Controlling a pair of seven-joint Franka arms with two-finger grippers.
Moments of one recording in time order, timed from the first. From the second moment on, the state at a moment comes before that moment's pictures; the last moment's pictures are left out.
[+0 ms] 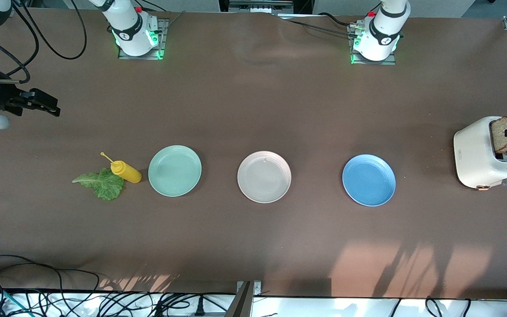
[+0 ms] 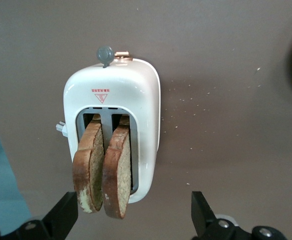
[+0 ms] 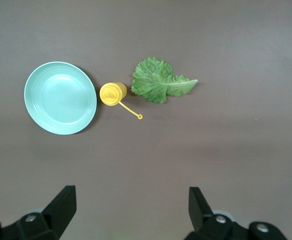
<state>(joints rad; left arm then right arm) 0.34 0.31 0.02 -1.60 0.22 1.69 0.39 0.09 0.06 -0.08 -1.58 0.00 1.57 0.02</state>
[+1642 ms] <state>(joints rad) 0.39 0.41 0.01 -1.60 0.24 1.63 0.44 0.09 0.06 -0.08 -1.58 0.00 1.57 0.02</state>
